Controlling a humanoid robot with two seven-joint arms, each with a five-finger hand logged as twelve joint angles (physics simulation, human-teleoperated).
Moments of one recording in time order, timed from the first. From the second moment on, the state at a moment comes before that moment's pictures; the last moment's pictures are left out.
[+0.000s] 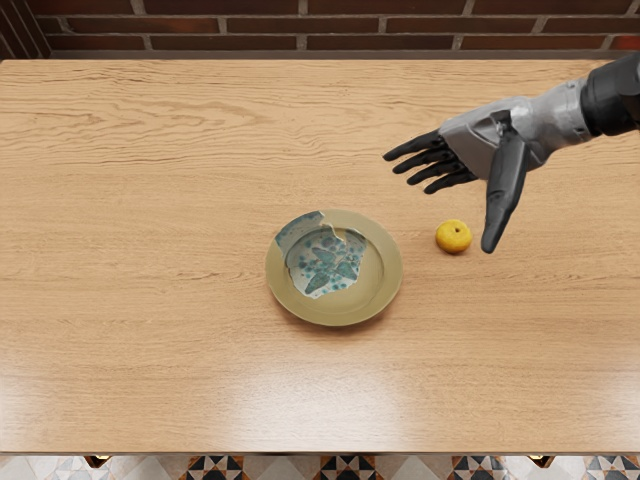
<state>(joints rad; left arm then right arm) 0.00 0.00 -0.05 -0.39 -0.03 0.21 0.06 1.59 -0.86 0.02 1.41 0.03 0.61 -0.61</state>
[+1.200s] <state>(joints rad) 0.00 0.00 -0.05 -0.39 -0.03 0.21 0.06 1.75 -0.29 -0.69 1.39 -0.13 -0.48 -0.61</state>
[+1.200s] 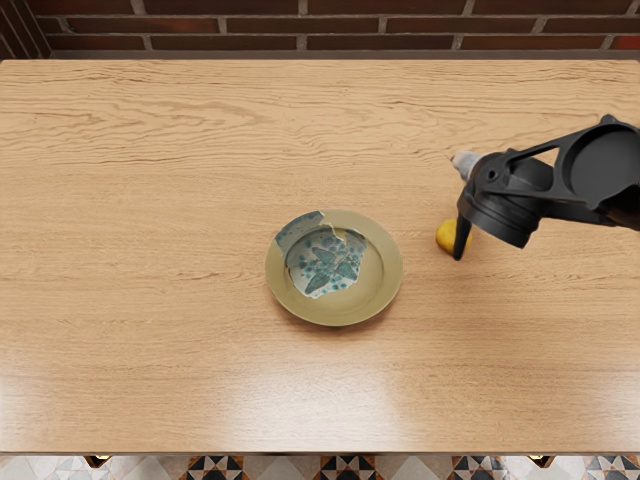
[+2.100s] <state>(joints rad) 0.00 0.00 -0.05 -0.39 -0.03 0.21 0.06 1.58 -0.29 -0.56 1.30 -0.20 -0.53 -0.61</state>
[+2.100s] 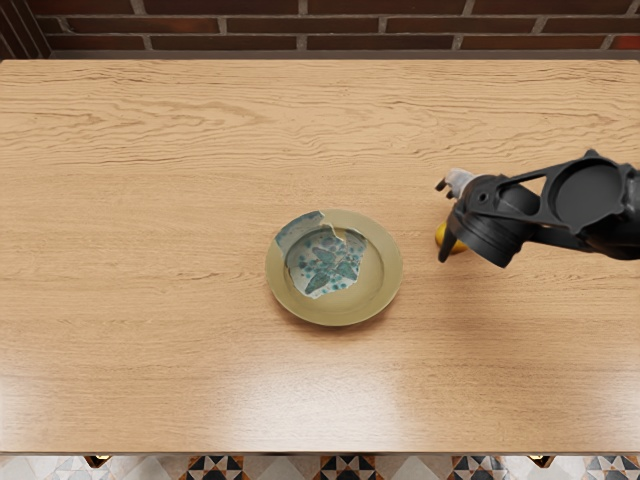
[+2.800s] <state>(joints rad) 0.00 0.00 -0.05 -0.39 -0.03 0.21 0.06 1.51 -0.28 -0.56 1.25 -0.24 -0.54 -0.61</state>
